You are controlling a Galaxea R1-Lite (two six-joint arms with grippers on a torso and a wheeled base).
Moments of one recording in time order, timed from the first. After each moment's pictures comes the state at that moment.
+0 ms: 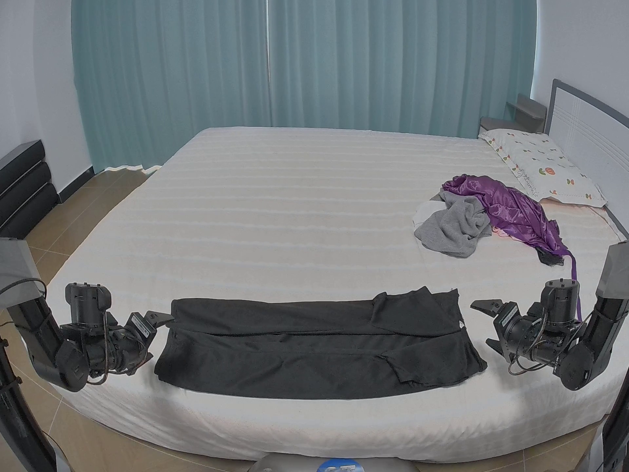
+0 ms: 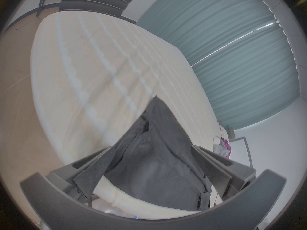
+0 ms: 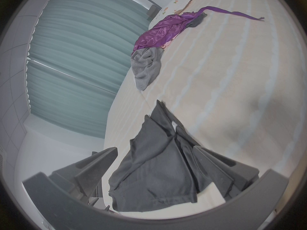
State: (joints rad) left arm 0.04 2.01 -0.36 -0.97 -0.21 -0.91; right arm 0.10 2.08 -0.29 -1.26 0.17 1.04
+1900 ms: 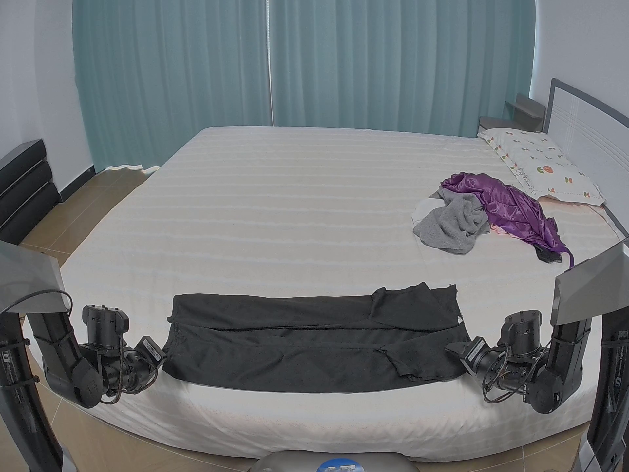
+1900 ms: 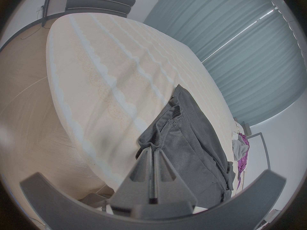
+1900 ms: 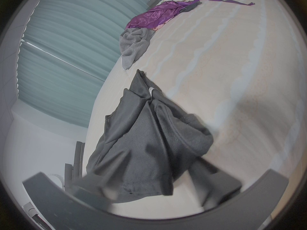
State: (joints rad) left arm -0.01 2.13 -0.28 -1.08 -0.06 -0.88; right arm 0.26 2.30 -0.26 -1.38 0.03 1.03
